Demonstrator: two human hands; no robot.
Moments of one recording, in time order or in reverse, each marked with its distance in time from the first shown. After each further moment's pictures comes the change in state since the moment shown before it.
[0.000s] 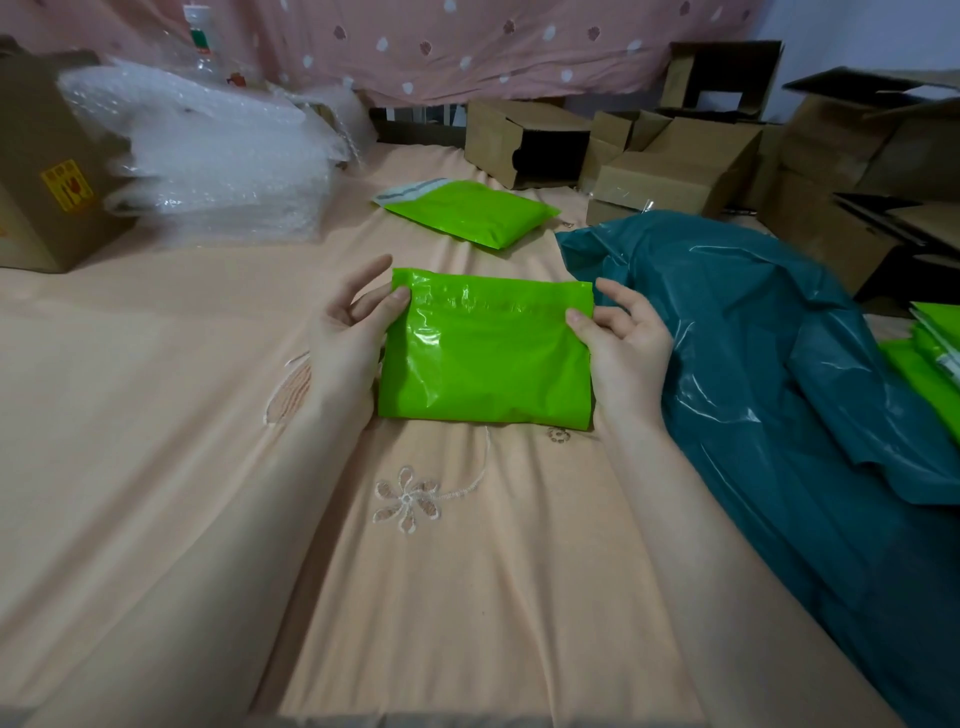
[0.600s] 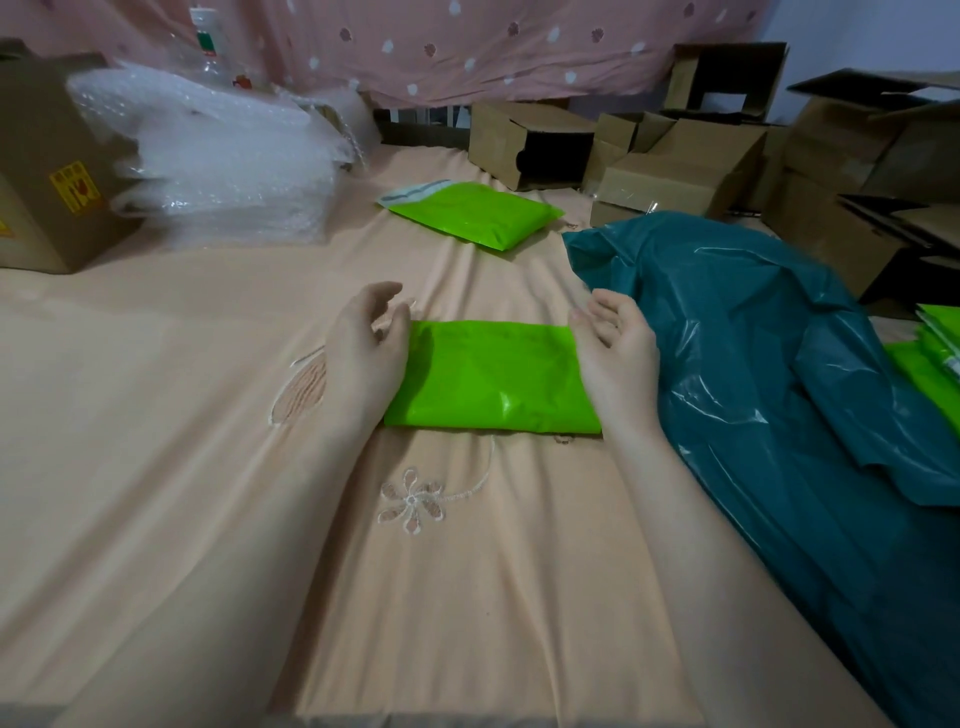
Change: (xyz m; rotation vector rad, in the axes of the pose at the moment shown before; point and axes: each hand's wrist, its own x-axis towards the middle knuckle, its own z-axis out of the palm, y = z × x) left_hand 0.008 -0.016 -0.010 0.836 0.051 0.280; right_hand 0.004 0.010 0.000 -0.363 -0.044 -0.127
